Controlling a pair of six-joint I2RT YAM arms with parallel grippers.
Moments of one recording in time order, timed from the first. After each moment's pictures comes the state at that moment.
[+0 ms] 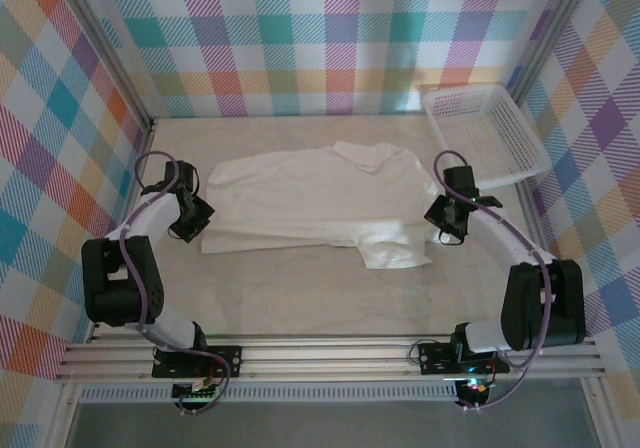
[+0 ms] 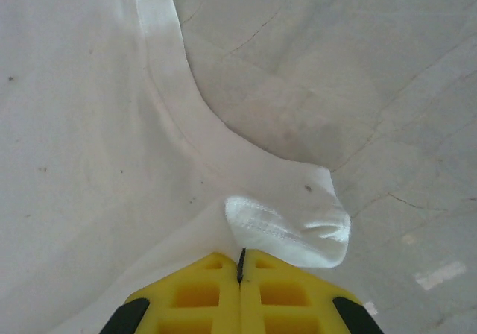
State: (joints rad) left arm 0.08 1.59 1.01 -0.71 -0.04 -0.78; right arm 0.11 1.45 0.89 -0.54 0.07 0.68
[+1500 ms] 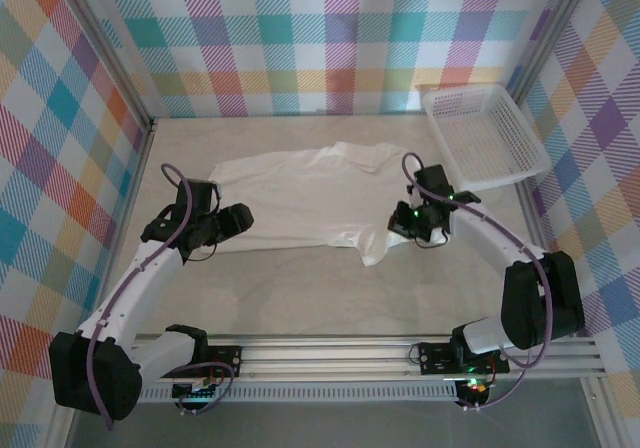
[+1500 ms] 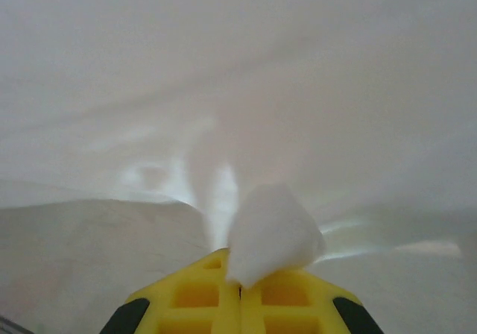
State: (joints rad) left arm -0.21 1.09 0.84 -0.65 0.14 -0.60; right arm 0.30 1.49 1.07 -0.63 -0.31 0.63
